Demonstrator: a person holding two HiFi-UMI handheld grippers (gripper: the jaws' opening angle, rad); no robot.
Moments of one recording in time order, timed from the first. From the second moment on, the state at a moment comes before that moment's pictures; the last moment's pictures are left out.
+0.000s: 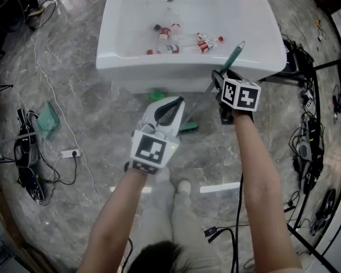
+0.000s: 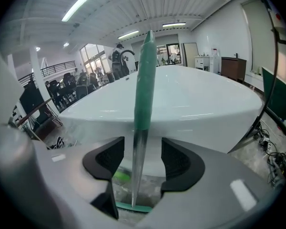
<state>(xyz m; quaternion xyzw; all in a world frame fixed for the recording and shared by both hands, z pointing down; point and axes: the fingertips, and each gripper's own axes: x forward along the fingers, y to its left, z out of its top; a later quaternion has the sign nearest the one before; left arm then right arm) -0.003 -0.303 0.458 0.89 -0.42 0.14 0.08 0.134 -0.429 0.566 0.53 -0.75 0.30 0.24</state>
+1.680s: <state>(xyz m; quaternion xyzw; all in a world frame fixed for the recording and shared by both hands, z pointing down) 0.050 -0.208 0.191 0.91 -0.41 0.03 0.07 0.081 -0.192 0.193 0.42 -0.90 0.08 0.05</state>
